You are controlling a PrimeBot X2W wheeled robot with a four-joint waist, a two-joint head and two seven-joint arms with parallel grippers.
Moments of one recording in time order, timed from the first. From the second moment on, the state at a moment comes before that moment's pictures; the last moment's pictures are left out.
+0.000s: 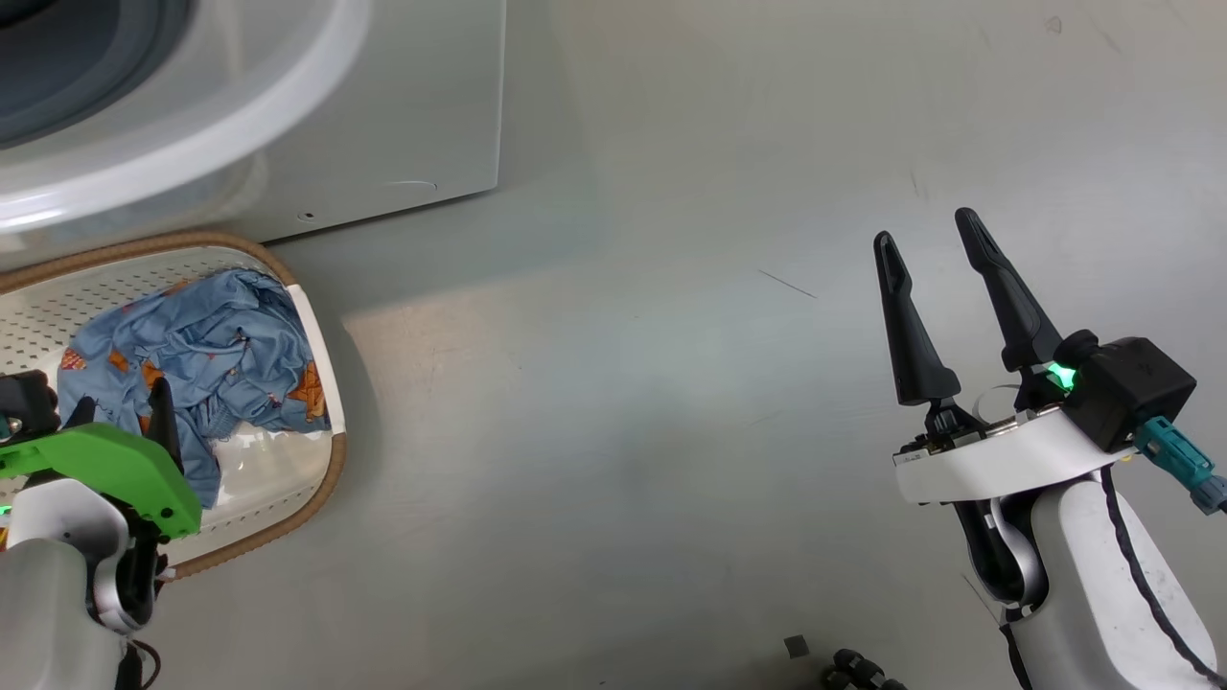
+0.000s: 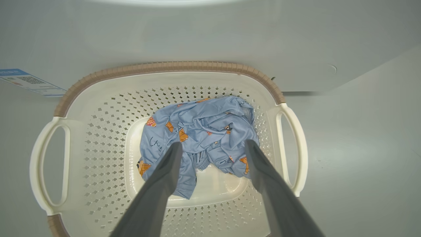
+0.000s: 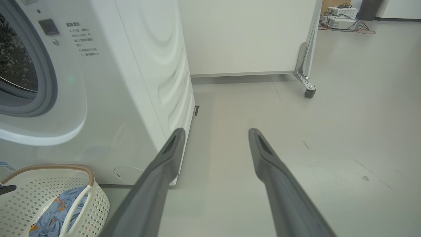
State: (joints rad) left arm -0.32 0.22 0.05 0.48 -0.42 0.00 0.15; right arm -0.23 -0.10 0.24 0.03 0.27 0.12 -0.26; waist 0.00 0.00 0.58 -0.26
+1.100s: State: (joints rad) left arm -0.63 0.30 0.10 0.74 -0.48 0.00 0.27; right arm -0.33 -0.10 0.25 0.03 0.27 0.12 -0.26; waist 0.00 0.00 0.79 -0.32
